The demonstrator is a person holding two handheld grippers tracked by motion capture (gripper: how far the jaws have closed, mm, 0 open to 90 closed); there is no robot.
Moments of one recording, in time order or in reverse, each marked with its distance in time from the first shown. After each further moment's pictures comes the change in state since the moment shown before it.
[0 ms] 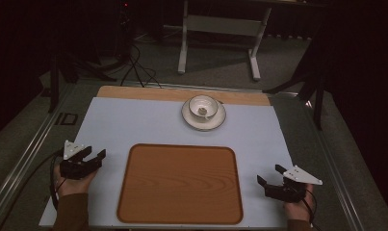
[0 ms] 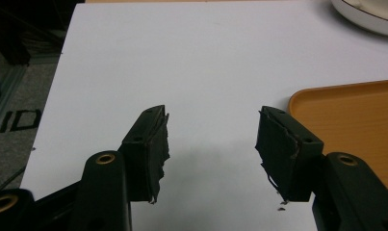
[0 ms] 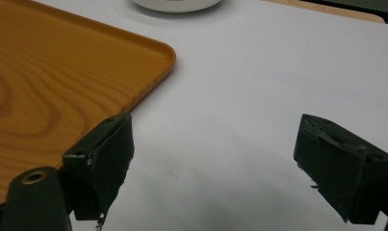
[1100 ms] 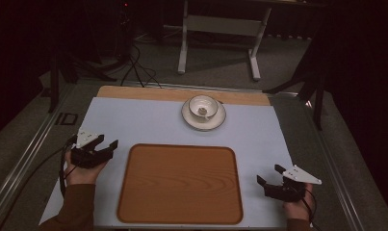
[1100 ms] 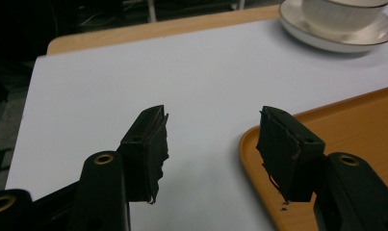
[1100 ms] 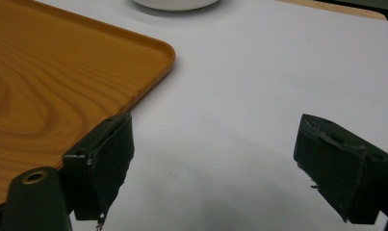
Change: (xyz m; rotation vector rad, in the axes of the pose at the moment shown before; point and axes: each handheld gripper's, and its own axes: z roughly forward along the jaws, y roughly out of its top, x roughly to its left) left arm -0.033 0.047 0.001 -0.031 -0.079 0.134; right arm 0.000 0.000 0.002 0.007 0.000 0.005
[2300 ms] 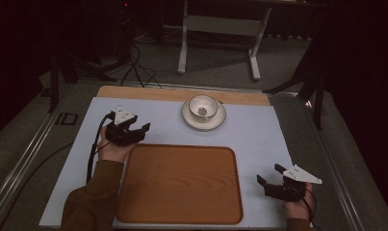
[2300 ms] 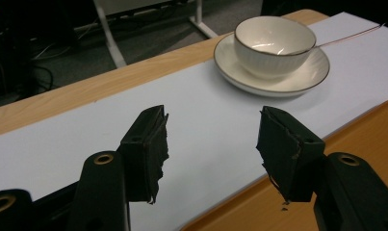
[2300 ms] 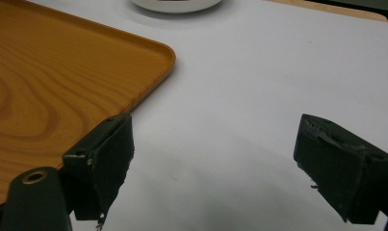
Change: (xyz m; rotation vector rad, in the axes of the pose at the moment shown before) left arm -0.055 0.069 0.050 -0.023 -0.128 0.116; right arm -0.001 0.001 0.000 -0.007 0.007 0.003
